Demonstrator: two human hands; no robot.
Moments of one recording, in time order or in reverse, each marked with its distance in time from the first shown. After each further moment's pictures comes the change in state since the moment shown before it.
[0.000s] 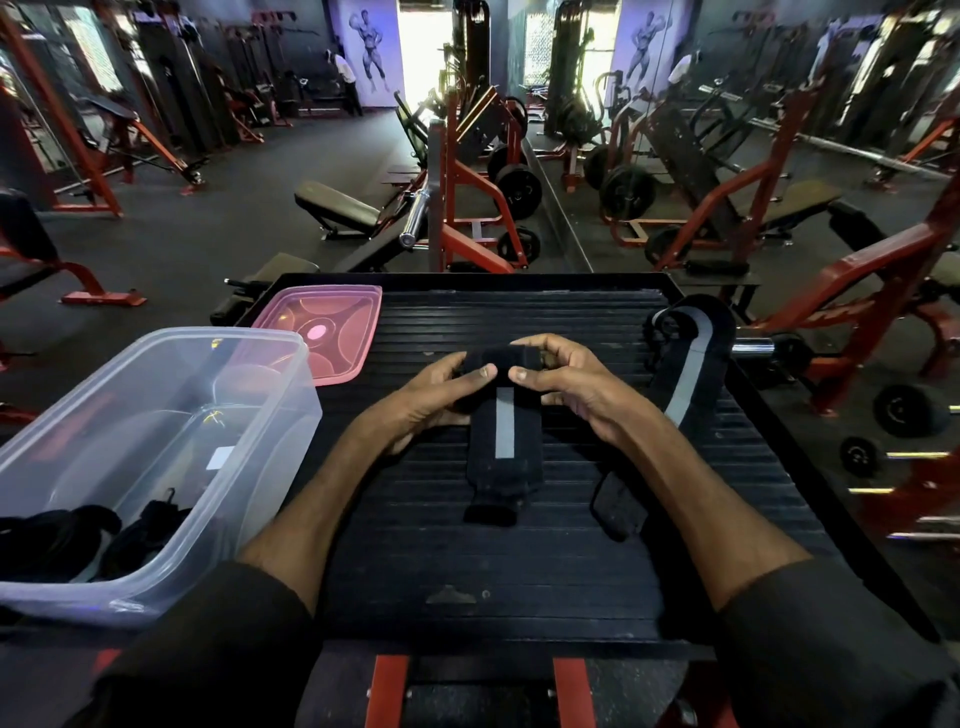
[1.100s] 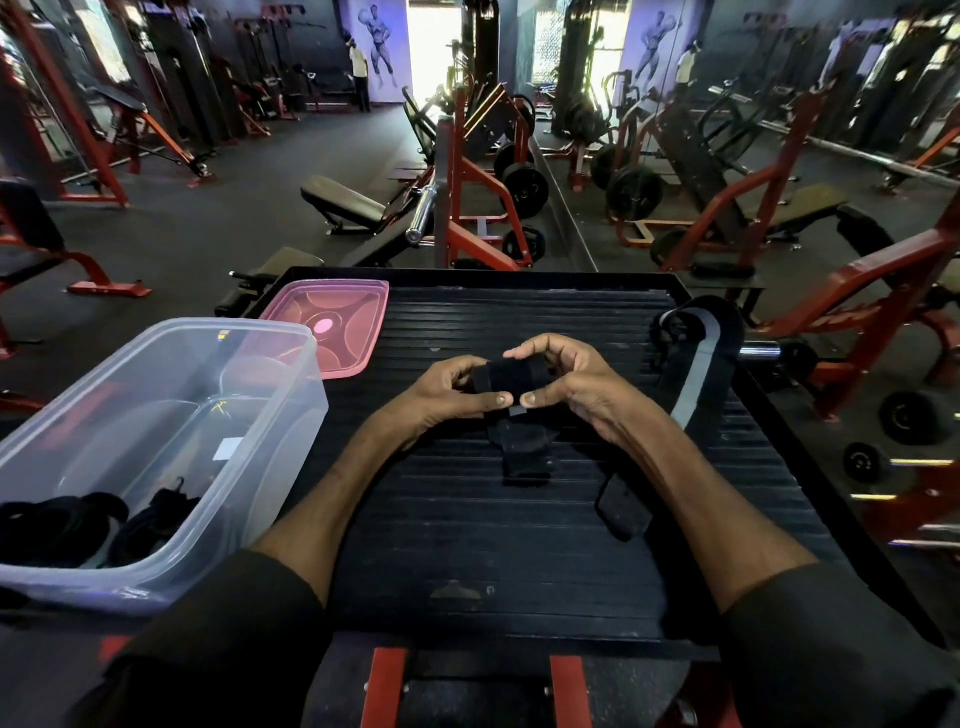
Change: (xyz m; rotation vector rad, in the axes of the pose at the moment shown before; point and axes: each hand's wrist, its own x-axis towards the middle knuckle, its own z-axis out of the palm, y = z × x) left_hand 0.005 -0.011 -0.001 0.111 0.035 0.063; right_hand -0.001 -0.005 0.005 -0.005 -0.051 -0.071
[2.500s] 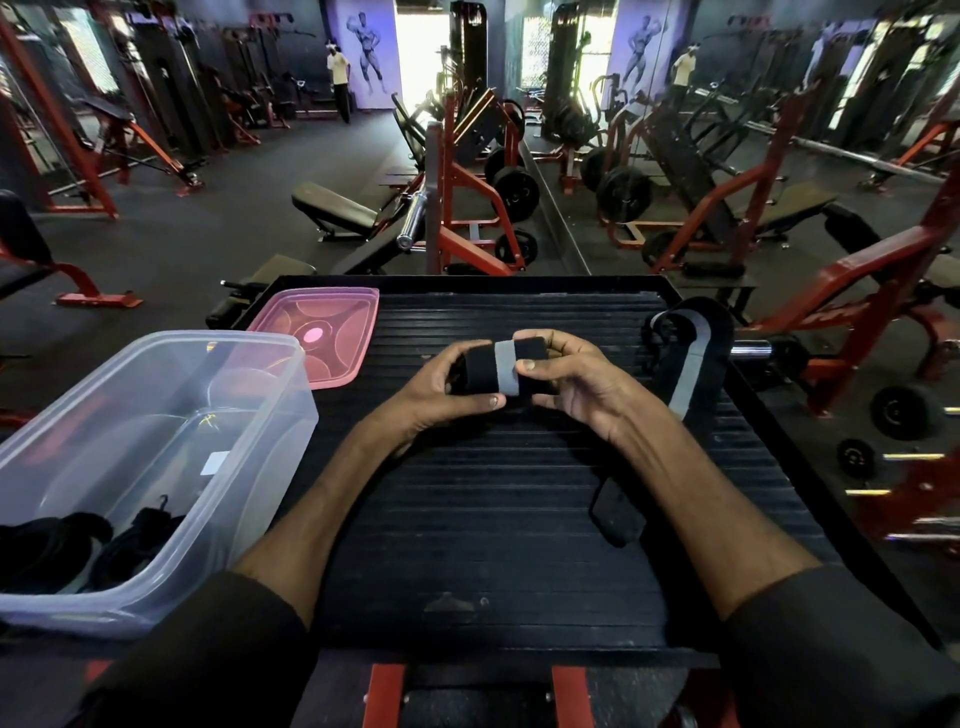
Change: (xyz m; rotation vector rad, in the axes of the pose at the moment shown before) left_hand 0.002 0.006 -0.002 0.038 0.026 0.116; right_hand -0.003 -0.014 -0.004 0.302 0.047 0.127
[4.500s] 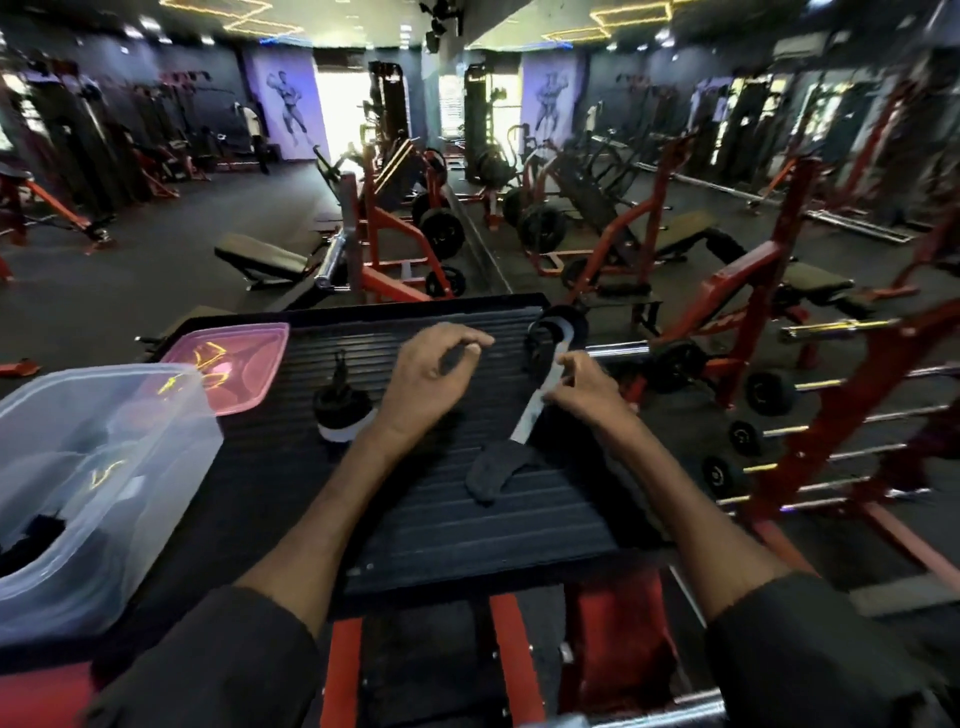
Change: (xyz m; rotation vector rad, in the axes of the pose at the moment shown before) left_hand -0.003 0.084 0.128 0.465 0.312 0.662; right_hand -0.109 -0.013 -0.099 -0.814 0.633 0.020
